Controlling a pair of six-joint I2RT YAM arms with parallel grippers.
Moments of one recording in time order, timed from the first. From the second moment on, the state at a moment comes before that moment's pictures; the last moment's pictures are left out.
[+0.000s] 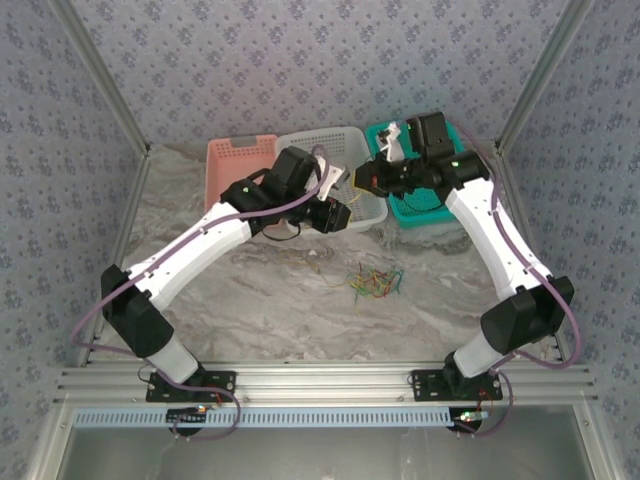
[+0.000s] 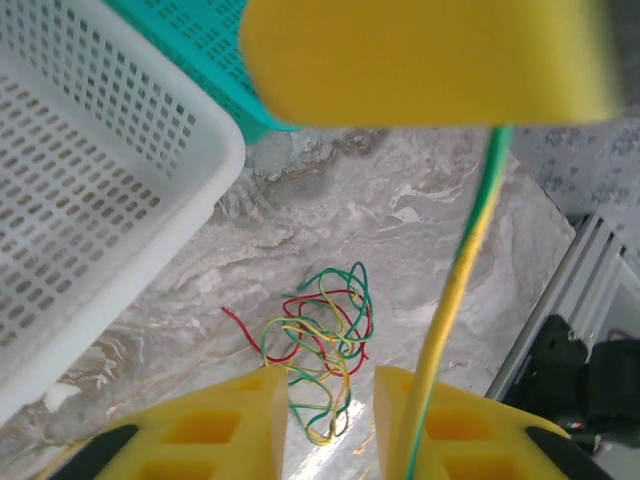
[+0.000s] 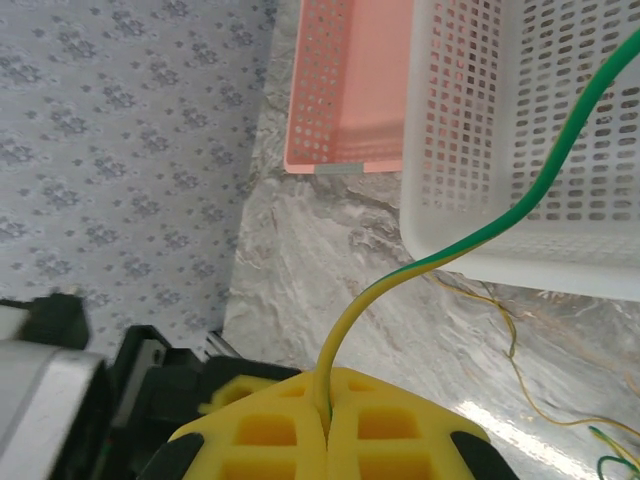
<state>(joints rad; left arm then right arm) -0.78 1.61 1.60 -0.72 0.33 -0.28 0.34 1.56 1.68 -0.87 -0.68 0.57</state>
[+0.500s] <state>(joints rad) -0.65 1.43 1.40 -0.57 0.36 -0.46 0.31 1.51 1.62 -0.80 -0.64 0.66</state>
